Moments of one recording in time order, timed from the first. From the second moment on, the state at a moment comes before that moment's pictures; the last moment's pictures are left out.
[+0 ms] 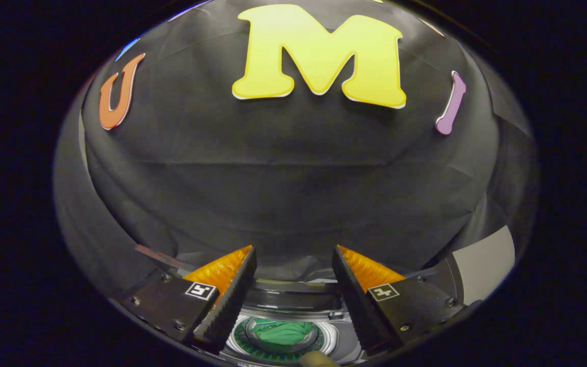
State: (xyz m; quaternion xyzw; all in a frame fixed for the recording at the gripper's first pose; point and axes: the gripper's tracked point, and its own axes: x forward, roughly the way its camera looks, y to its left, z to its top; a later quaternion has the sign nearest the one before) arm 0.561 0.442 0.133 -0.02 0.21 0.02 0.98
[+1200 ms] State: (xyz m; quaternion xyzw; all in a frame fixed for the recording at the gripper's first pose) arm 0.499 0.445 0.113 0.02 0.16 0.04 0.99
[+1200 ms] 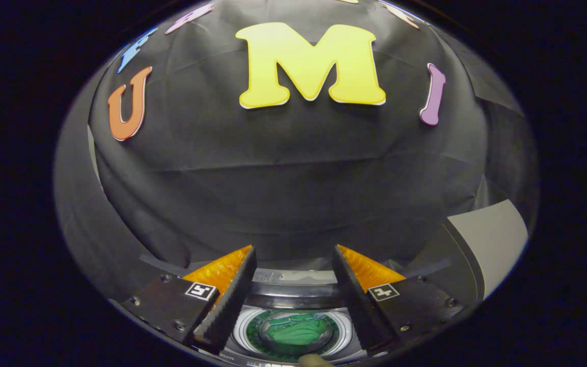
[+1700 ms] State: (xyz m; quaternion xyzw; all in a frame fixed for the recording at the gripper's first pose) arm 0.458 0.445 0.091 0.02 0.16 0.05 0.99
